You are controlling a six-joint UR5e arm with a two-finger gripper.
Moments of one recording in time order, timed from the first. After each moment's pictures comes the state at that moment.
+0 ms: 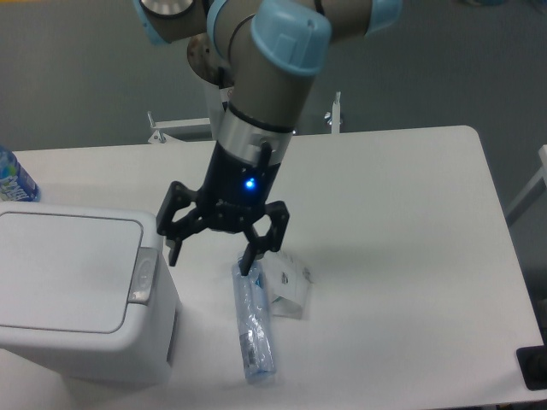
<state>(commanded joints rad) 2.32 -1.83 -1.42 -1.06 1.06 0.15</state>
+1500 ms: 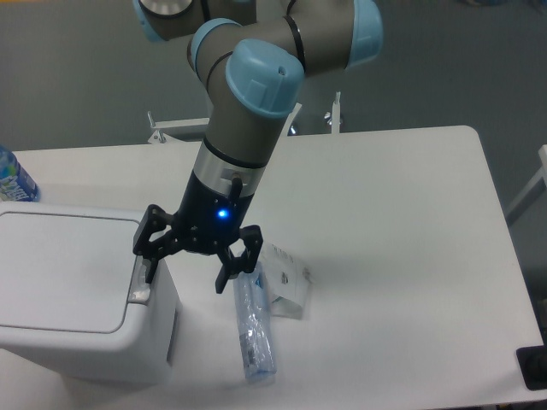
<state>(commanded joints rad) 2.31 -1.87 -1.42 -1.05 1.06 0.15</state>
